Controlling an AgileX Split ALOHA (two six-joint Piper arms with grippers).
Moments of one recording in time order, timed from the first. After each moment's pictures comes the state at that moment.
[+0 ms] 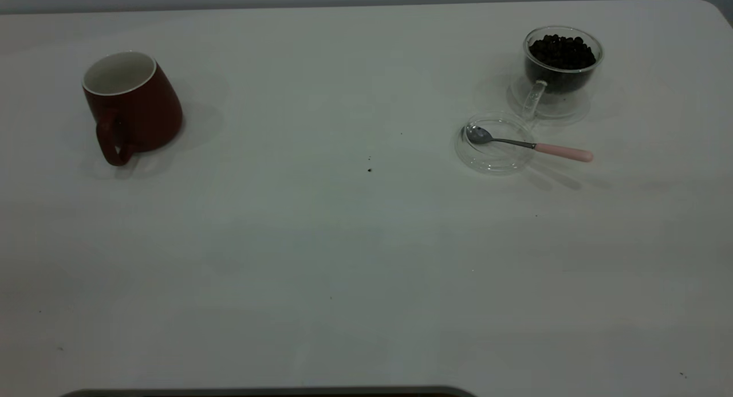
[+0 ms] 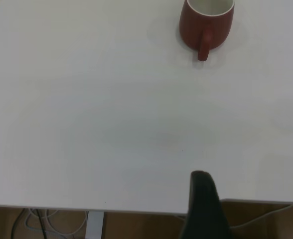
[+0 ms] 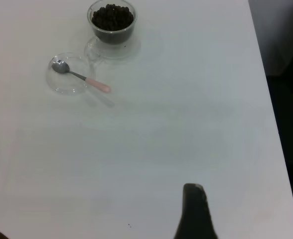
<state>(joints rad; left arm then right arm) 0.00 -0.02 -0.49 0.03 1.14 -0.04 -0.01 0.03 -0.47 0.00 1.12 -0.03</state>
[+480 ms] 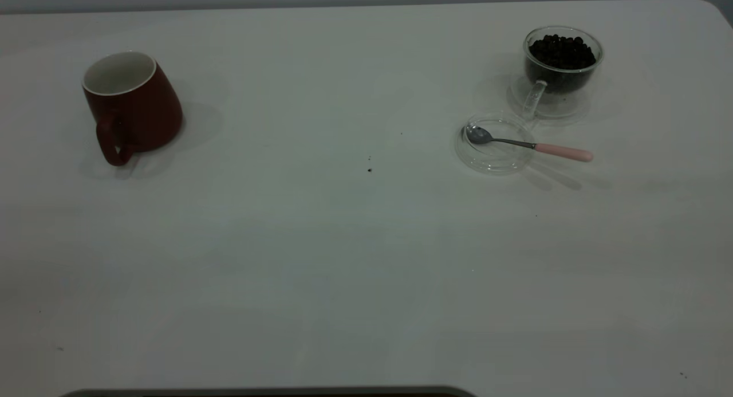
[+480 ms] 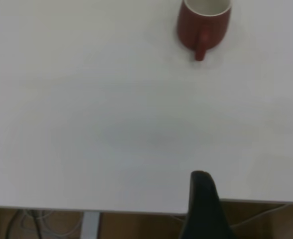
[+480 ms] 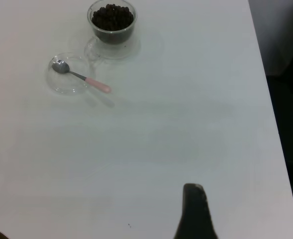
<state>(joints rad) 0.00 -0.02 -0.49 0.02 1.14 -0.05 -0.01 0.03 -0.47 0.01 1.12 -0.03</state>
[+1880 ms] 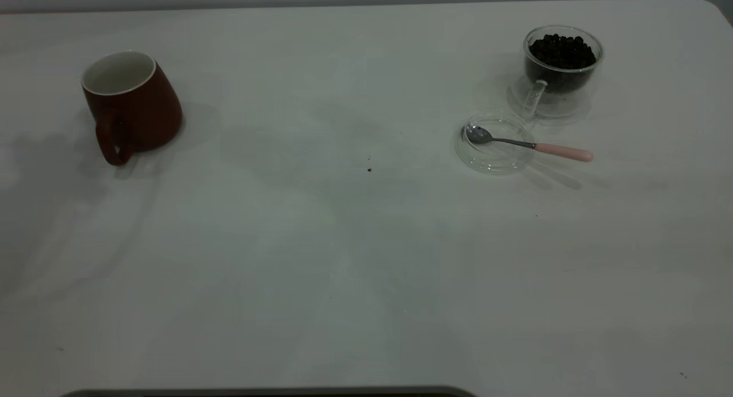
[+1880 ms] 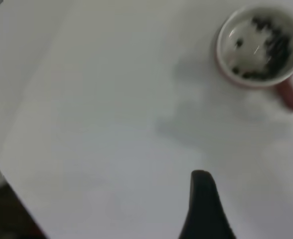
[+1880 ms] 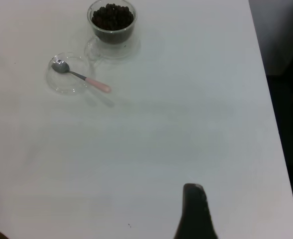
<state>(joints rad) -0.01 1.77 -1.34 0.13 0.70 0.63 -0.01 0.03 -0.47 0.01 1.12 -0.03</state>
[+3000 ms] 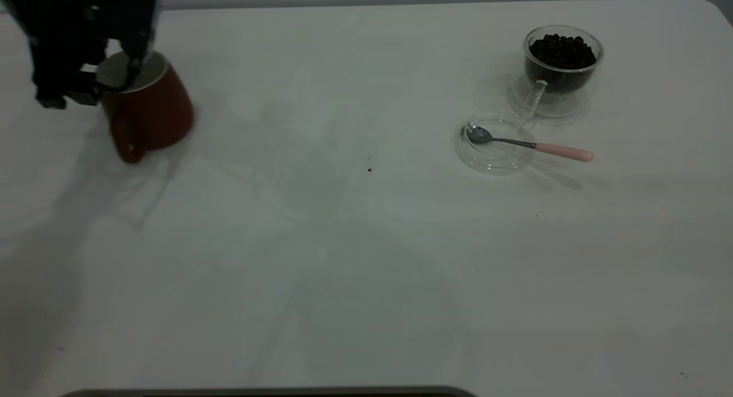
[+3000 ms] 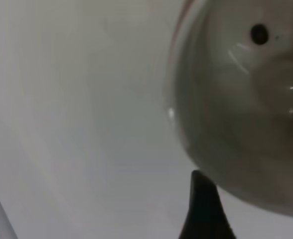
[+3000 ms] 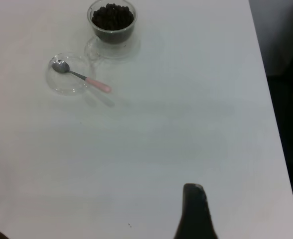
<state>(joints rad) -0.11 2.30 -1.38 0.59 0.27 0.97 -0.01 0.03 -0.47 0.01 1.12 -0.03</state>
